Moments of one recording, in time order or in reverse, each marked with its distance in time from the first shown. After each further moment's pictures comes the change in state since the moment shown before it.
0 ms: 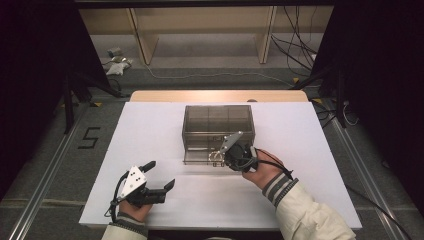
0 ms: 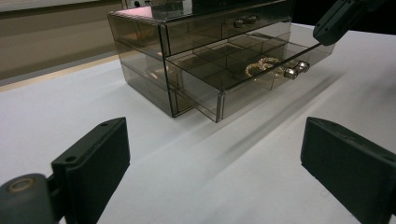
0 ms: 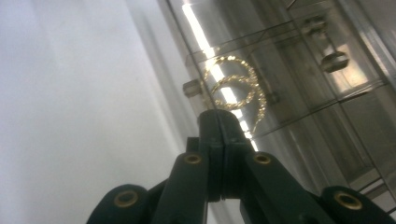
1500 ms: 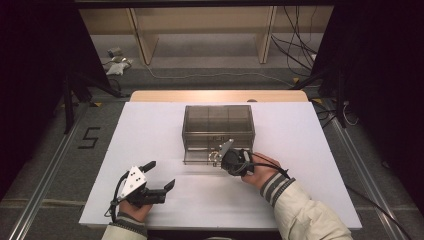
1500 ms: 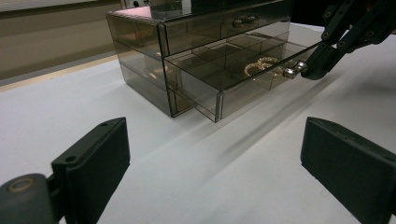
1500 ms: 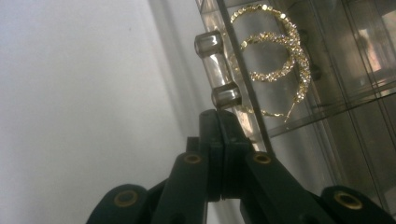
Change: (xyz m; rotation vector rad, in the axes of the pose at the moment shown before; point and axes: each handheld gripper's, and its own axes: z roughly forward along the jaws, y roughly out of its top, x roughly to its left) left arm 0.000 0.000 0.000 0.002 -0.003 0.003; right arm 0.001 -0.009 0.037 0.115 0.012 -0.088
